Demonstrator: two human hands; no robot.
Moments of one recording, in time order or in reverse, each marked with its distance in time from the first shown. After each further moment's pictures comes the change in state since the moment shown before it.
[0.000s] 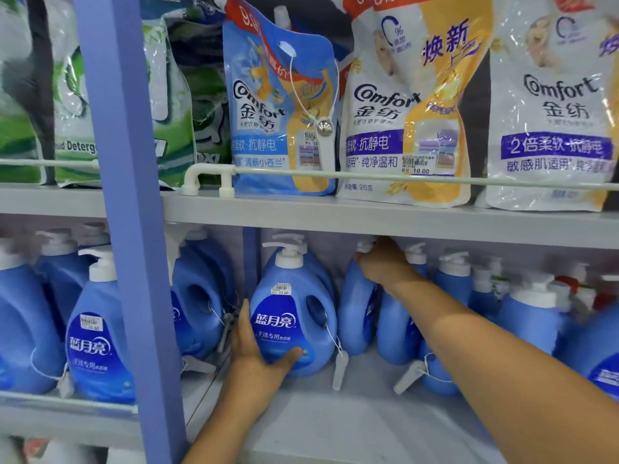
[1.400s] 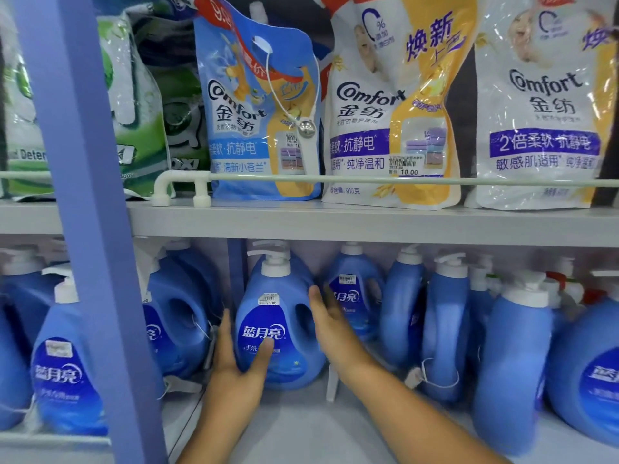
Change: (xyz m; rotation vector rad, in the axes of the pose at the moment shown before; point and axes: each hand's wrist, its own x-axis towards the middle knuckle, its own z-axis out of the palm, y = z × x) left_hand 0.010 -0.002 -0.003 -0.215 0.039 -0.121; right_hand -0.080 0.027 0.092 0.514 -0.157 -0.002
